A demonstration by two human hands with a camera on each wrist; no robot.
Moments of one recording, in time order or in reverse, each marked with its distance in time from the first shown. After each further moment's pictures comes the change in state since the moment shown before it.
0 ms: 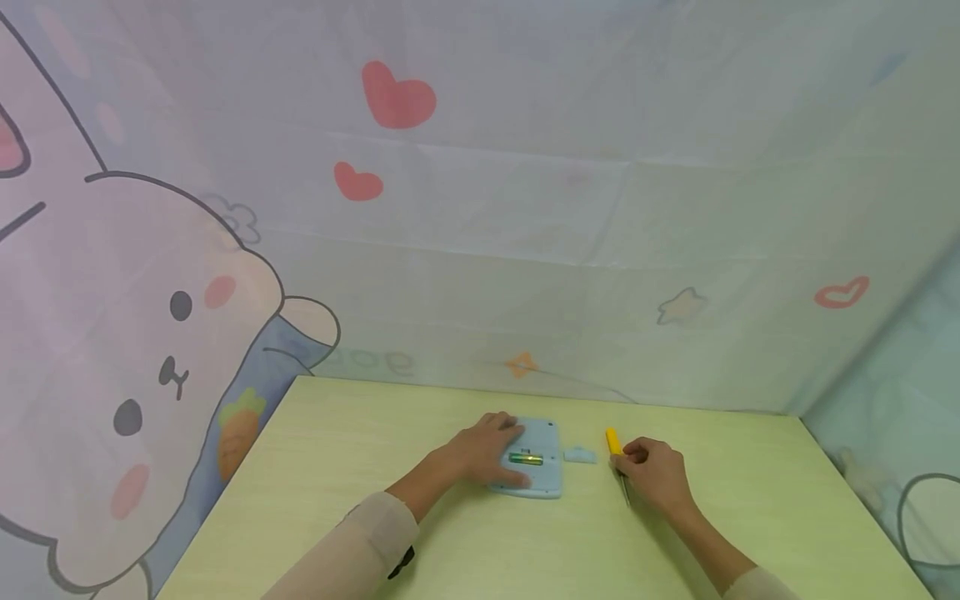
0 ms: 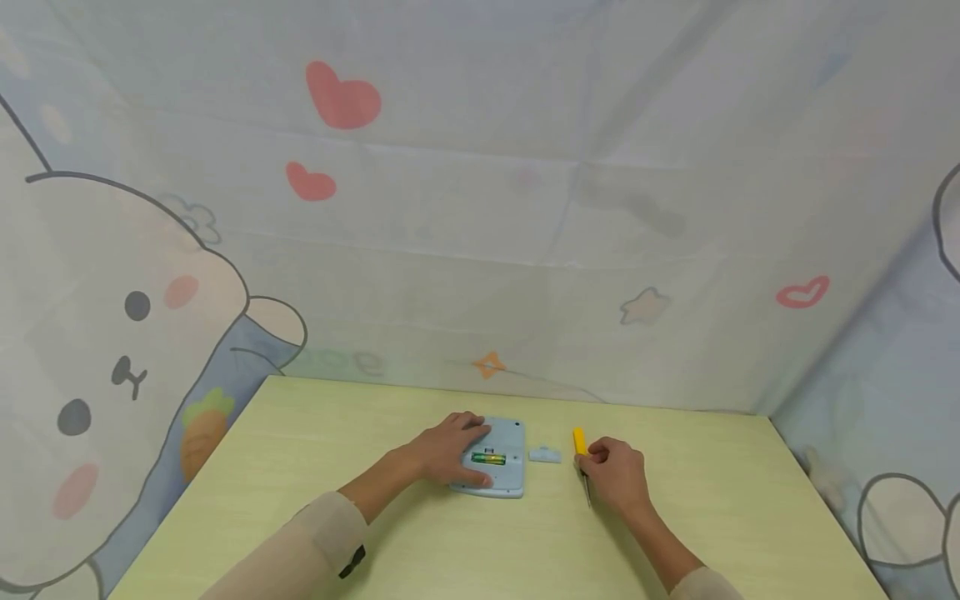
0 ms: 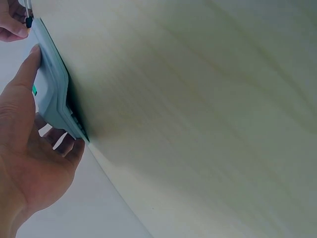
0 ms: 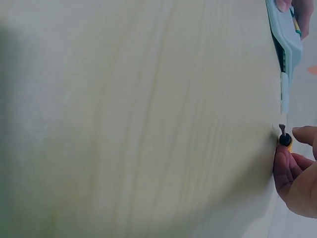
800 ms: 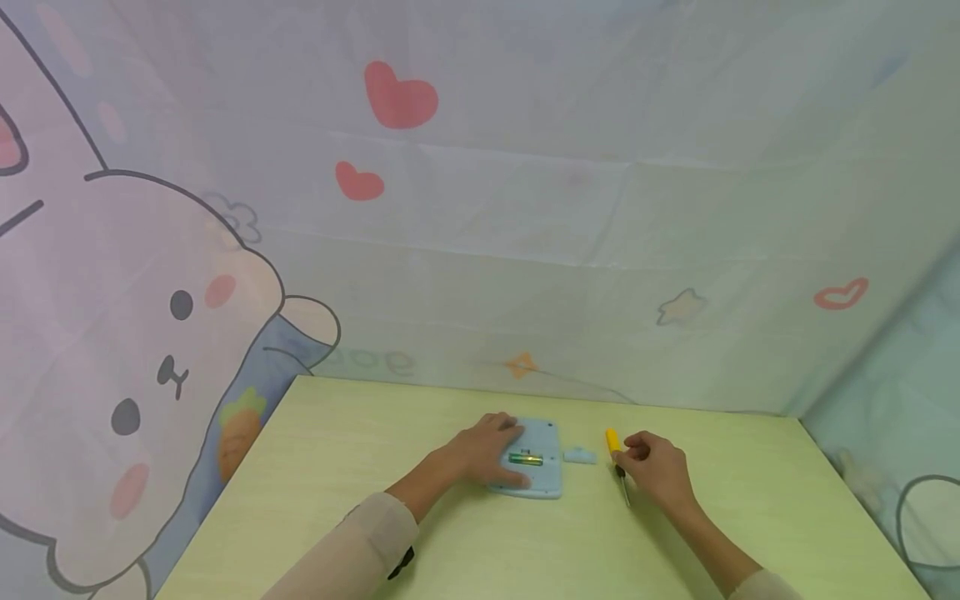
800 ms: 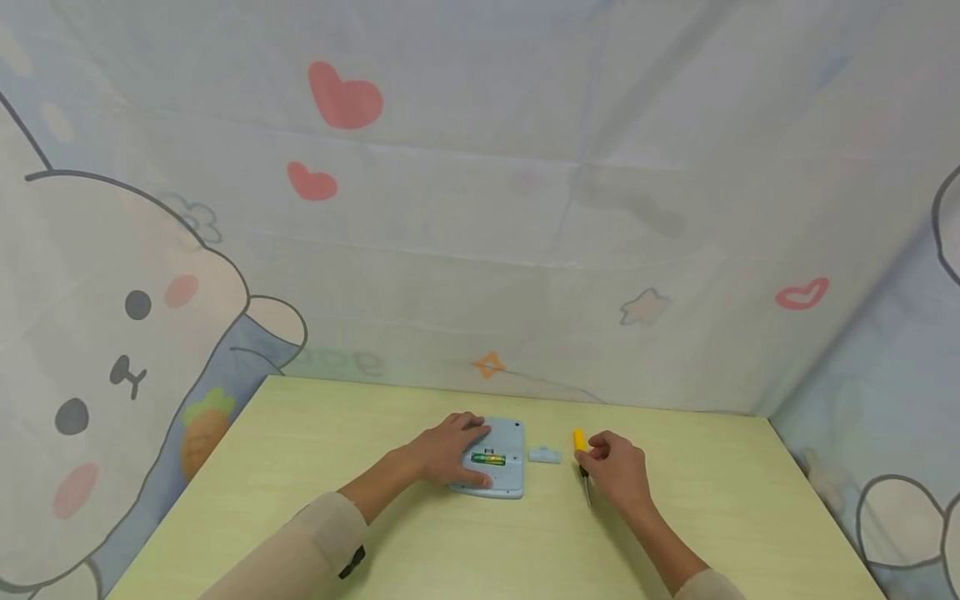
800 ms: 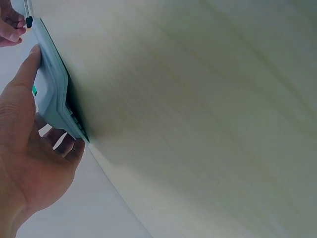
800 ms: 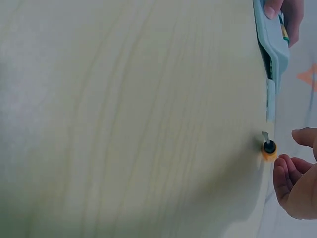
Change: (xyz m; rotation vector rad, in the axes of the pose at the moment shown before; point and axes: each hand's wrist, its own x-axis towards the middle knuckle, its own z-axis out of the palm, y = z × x) left_hand -0.003 0.003 0.003 0.005 0.007 0.012; right_hand -0.009 -0.011 -0.008 0.014 0.003 0.005
